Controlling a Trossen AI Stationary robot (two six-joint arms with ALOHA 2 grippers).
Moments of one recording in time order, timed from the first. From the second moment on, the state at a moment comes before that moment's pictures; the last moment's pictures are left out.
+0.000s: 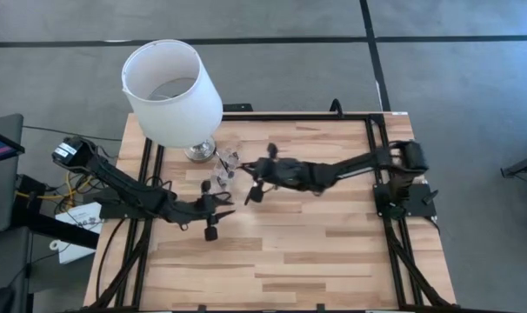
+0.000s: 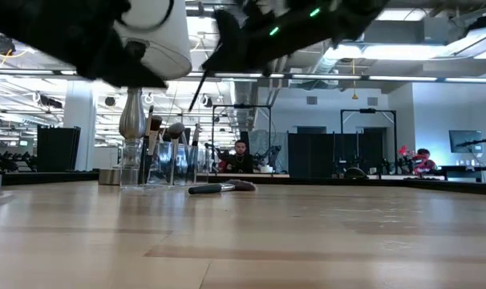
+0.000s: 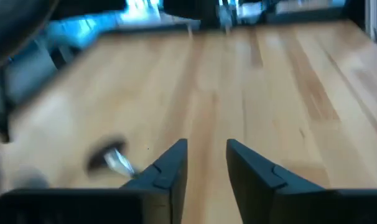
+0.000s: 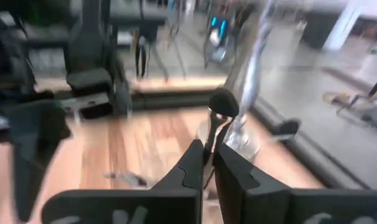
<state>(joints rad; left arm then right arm) -0.49 1.23 0.41 0.42 -0.63 -0.07 0.04 1.79 1.09 0.49 0.37 -0.09</state>
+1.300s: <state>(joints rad) -0.52 1.23 0.26 0.36 -0.48 -0.54 0.02 1.96 1.56 -0.15 0.34 -0.24</state>
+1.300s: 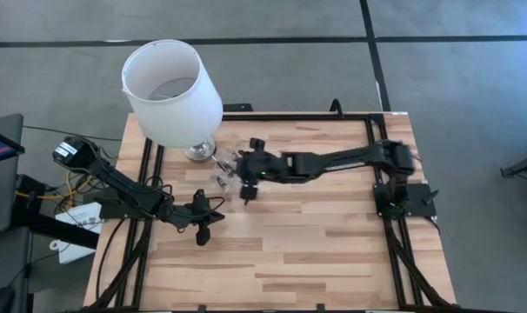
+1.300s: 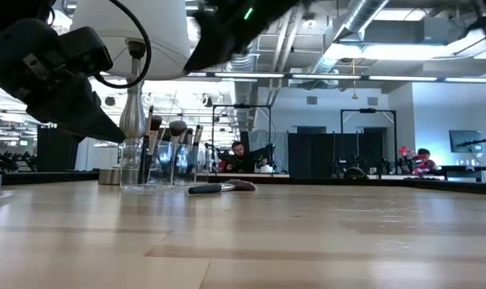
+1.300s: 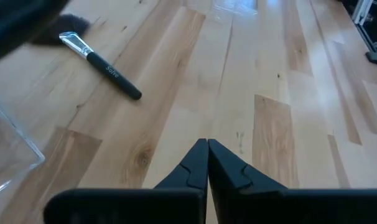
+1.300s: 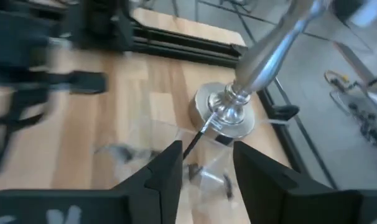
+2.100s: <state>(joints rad) -0.50 1.23 0.26 0.41 -0.49 -0.52 -0.11 1.83 1.15 -0.10 -0.26 -0.43</state>
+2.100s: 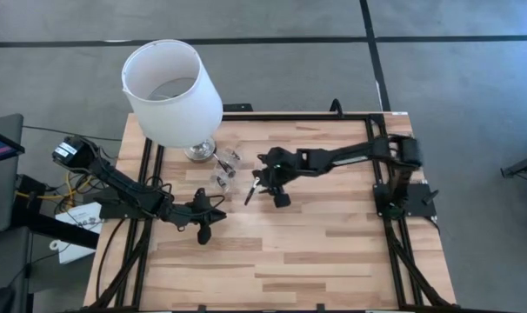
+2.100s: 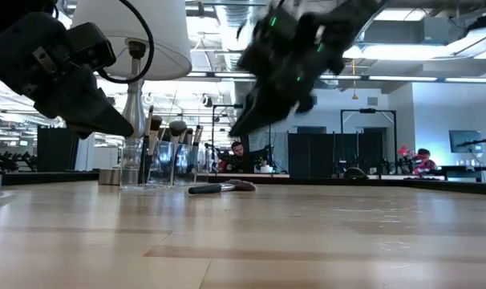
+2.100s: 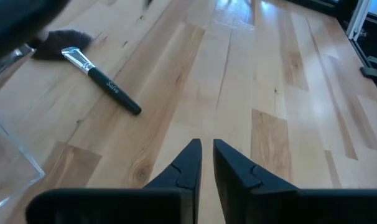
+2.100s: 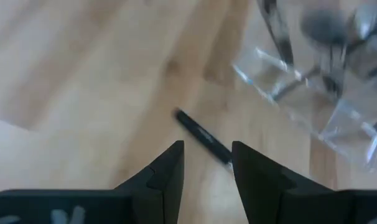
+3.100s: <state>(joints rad) -0.50 1.23 0.27 0.43 -0.50 -0.53 -0.01 2.14 1.30 -0.06 -0.14 -0.19</state>
